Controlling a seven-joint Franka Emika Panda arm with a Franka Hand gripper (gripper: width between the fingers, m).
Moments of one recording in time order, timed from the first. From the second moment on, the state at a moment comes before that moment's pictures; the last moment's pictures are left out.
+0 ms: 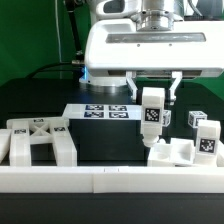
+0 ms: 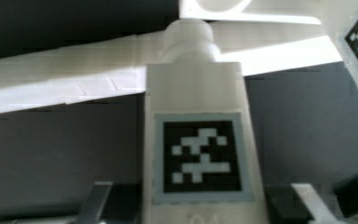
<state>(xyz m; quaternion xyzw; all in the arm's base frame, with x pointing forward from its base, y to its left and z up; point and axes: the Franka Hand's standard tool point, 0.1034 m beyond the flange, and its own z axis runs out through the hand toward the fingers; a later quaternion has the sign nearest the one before) 0.622 0.029 0.116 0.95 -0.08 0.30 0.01</state>
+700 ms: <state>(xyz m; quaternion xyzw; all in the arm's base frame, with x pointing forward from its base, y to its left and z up) 0.612 0.053 0.094 0.96 -0.06 0.29 0.01</state>
